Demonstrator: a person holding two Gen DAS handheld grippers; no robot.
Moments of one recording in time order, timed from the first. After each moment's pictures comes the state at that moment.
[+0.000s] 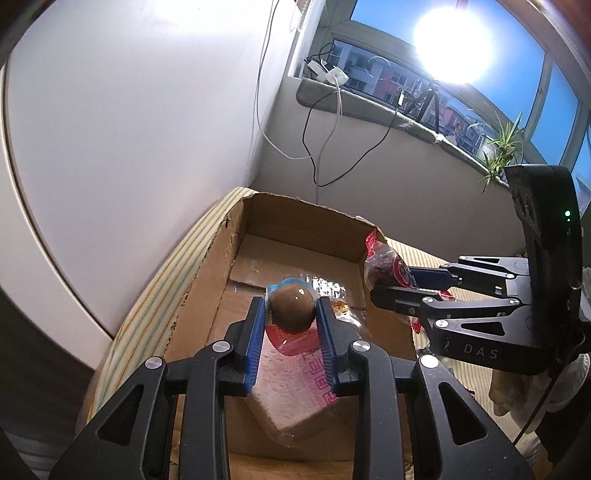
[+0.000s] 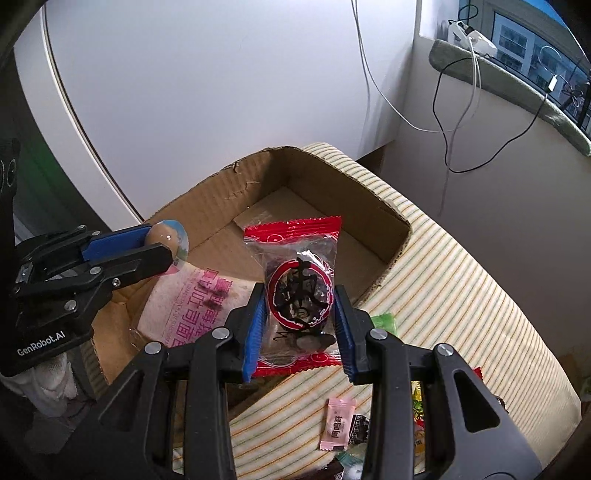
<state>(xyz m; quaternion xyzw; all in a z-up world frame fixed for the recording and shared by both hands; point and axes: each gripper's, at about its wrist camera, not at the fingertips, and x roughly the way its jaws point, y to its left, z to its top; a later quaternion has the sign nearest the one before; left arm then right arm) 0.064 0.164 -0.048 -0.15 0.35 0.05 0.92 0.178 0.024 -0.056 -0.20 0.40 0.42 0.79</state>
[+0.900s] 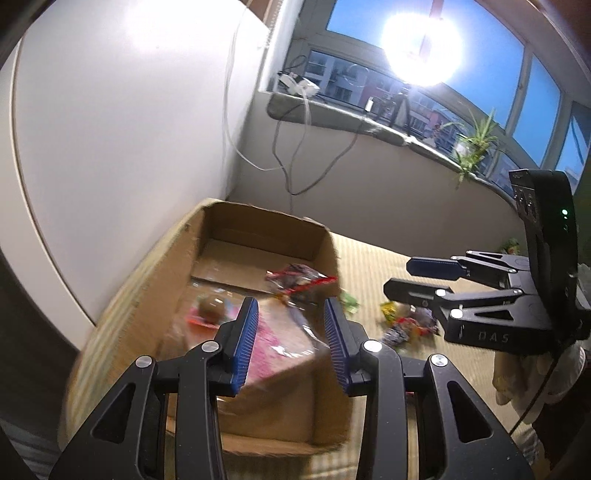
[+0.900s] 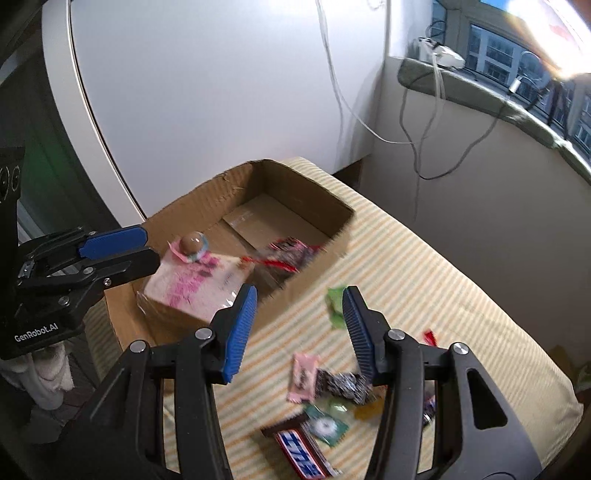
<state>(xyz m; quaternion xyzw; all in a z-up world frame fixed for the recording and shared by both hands) 0.042 0.115 -0.028 -0.14 0.33 0.02 0.93 0.162 -0.057 -0.029 -0.17 0.38 0.40 0.82</state>
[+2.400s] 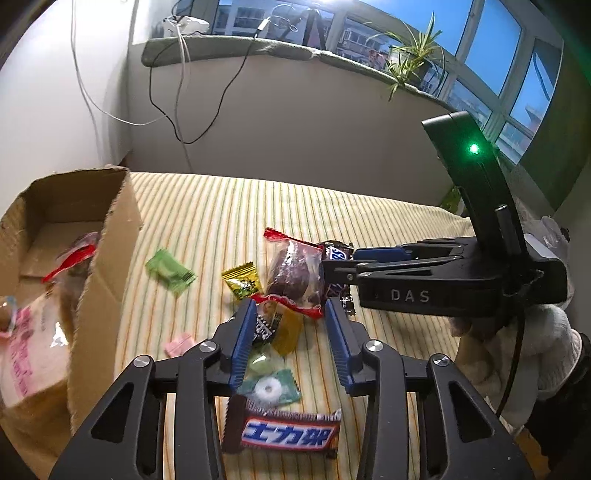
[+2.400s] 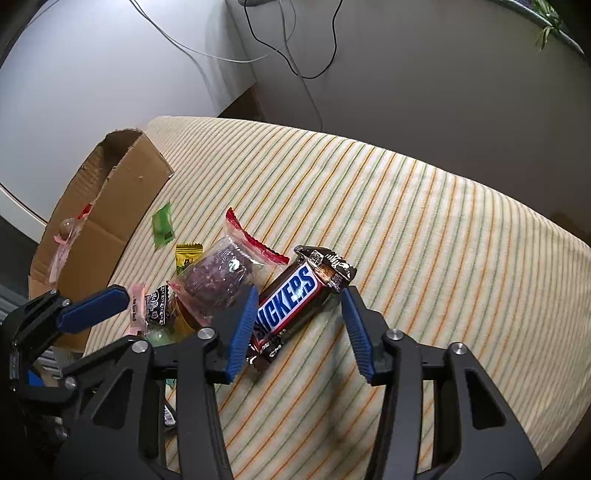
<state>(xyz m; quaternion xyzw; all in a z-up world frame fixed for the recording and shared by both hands) 0.135 -0.038 -0.081 -0.09 0.41 -0.09 0.90 0.252 -0.179 -0.115 -0.06 0.51 0.28 0.81</state>
